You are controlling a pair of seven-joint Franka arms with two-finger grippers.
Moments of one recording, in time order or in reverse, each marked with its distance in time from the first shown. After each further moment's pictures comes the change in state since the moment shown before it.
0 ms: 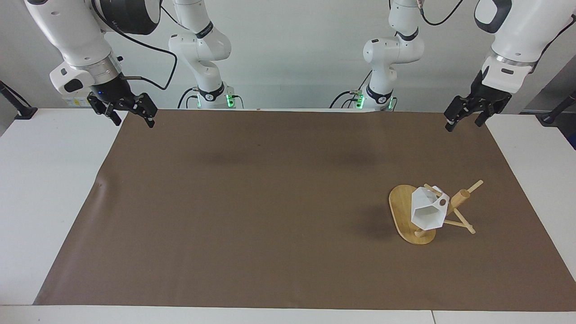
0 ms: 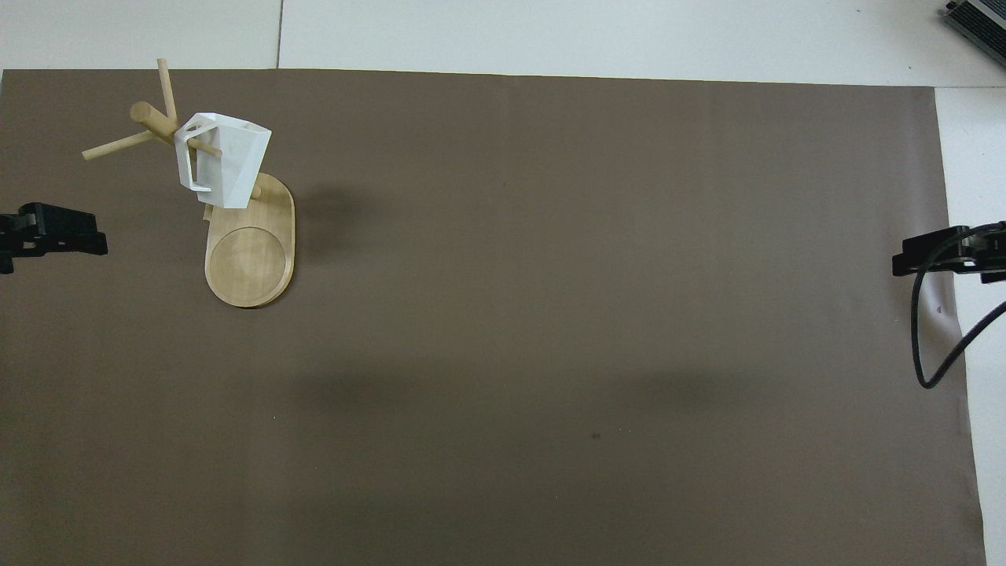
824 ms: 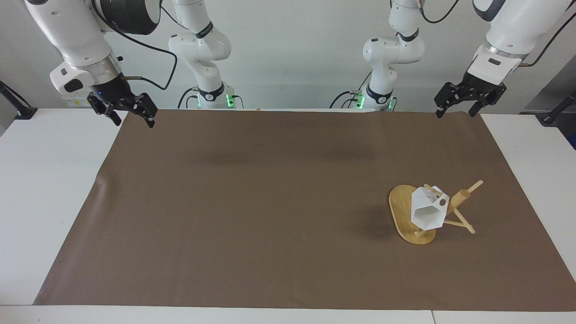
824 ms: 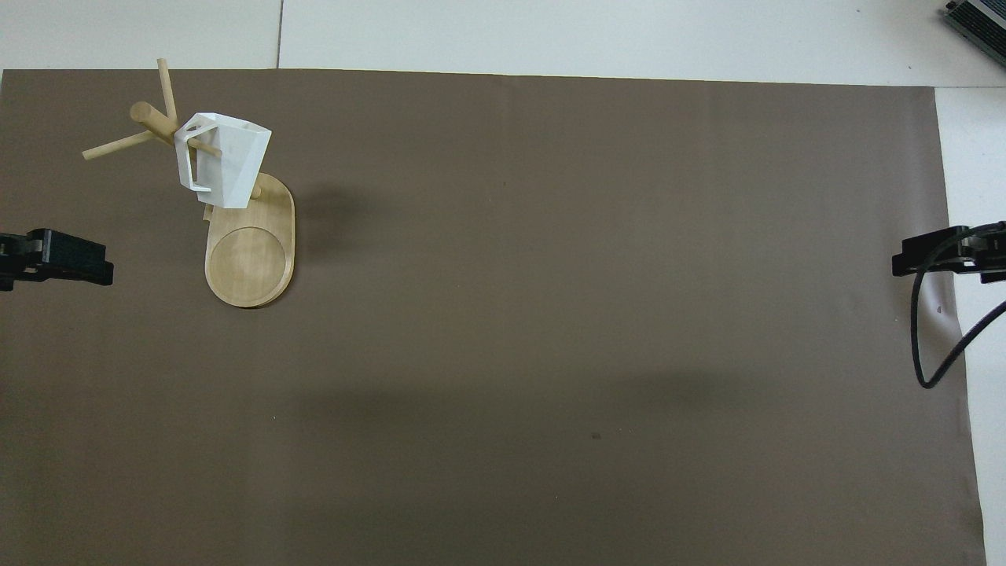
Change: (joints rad) left arm -0.048 0.017 0.022 0.073 0.005 -0.150 0.079; right arm 0.001 0.000 0.000 0.000 0.000 0.000 0.000
